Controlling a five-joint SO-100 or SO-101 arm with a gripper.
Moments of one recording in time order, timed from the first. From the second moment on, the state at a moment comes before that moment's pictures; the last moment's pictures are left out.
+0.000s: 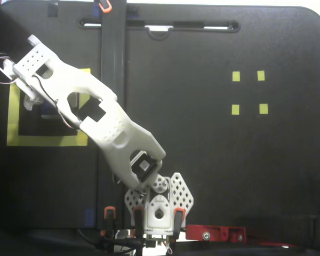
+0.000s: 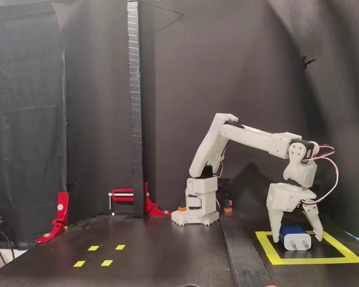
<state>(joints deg) -49.8 58.3 74.6 85.3 -49.0</state>
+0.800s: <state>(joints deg) -47.4 79.8 74.6 97.0 -51.1</state>
